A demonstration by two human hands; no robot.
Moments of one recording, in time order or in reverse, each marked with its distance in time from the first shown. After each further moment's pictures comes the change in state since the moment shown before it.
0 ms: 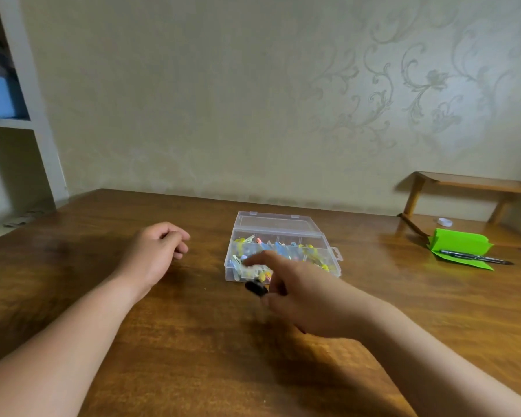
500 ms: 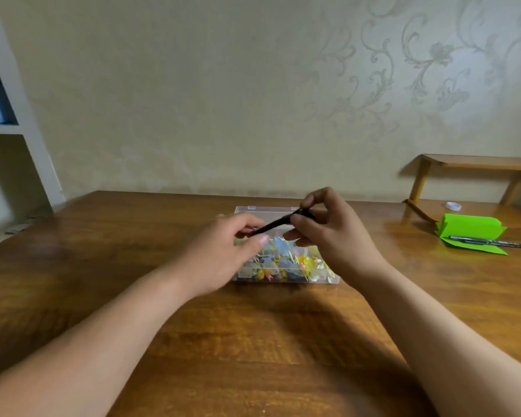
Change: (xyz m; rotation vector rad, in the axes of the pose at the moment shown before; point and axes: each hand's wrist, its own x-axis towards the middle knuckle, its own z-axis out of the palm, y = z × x) left_hand -0.029 0.075 0.055 0.234 -0.341 0.425; right_hand 0.036 0.054 -0.019 0.783 0.627 0.015
